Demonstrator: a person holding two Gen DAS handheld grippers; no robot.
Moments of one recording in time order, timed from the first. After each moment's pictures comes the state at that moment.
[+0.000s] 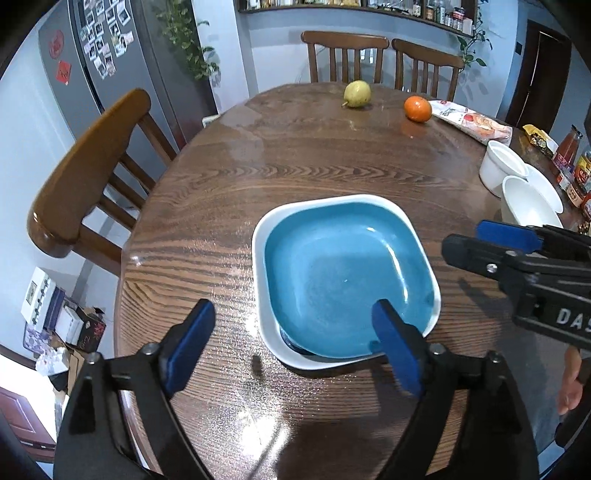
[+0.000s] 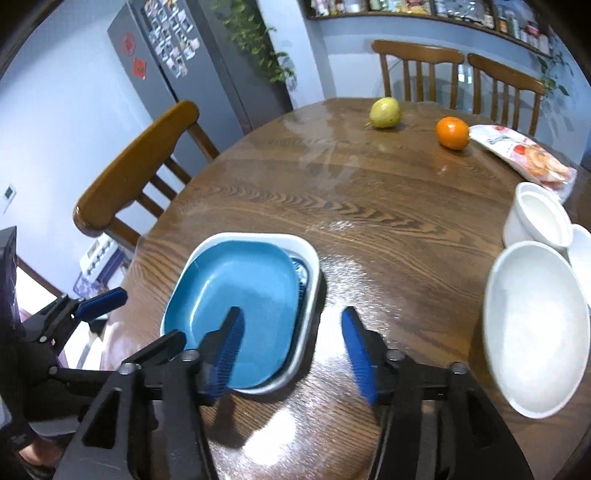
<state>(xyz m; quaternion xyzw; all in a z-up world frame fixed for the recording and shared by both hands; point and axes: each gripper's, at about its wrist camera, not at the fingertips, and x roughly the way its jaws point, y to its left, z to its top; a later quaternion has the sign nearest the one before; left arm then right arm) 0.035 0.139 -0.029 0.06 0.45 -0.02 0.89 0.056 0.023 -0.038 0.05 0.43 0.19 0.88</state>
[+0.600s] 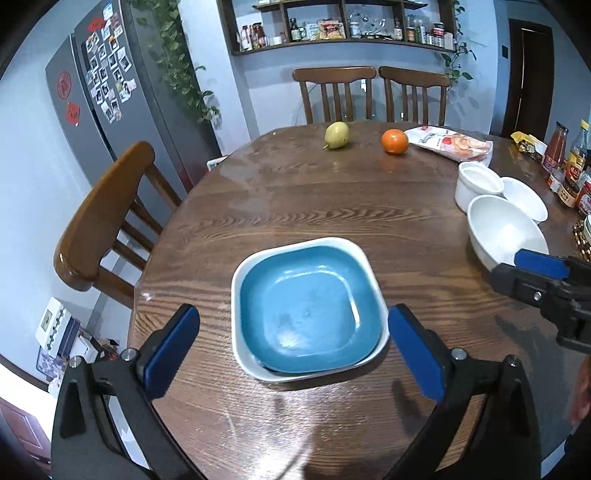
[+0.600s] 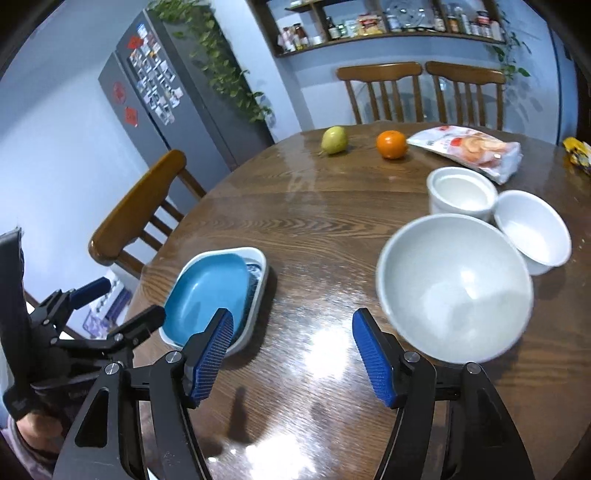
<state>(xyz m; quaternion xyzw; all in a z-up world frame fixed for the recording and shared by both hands) 0.013 0.095 0.001 0.09 0.39 -0.01 0.92 0.006 -0.058 -0.026 0.11 0.38 0.17 0.90</state>
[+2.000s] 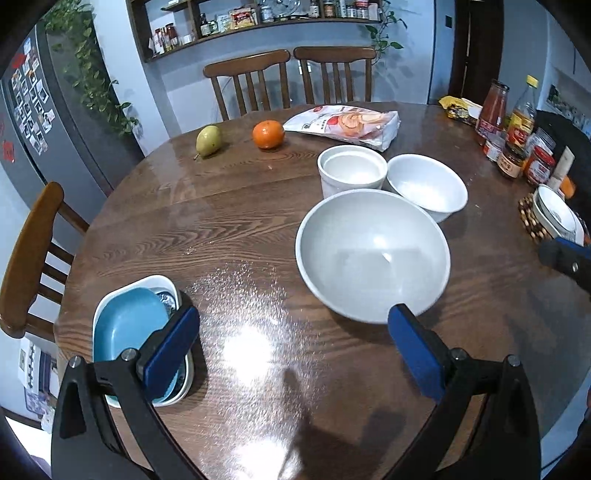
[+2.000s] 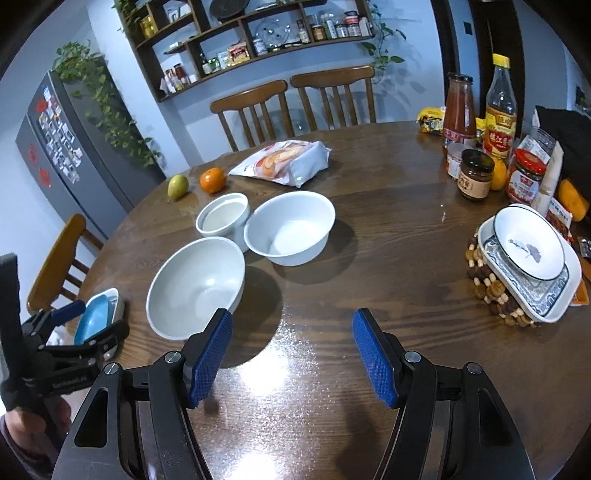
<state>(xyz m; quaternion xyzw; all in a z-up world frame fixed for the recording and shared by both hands) 0.036 -0.064 -0.008 0.12 0.42 -0.11 0.89 -0.037 -0.255 -0.020 0.15 0.37 -0.01 0.91</state>
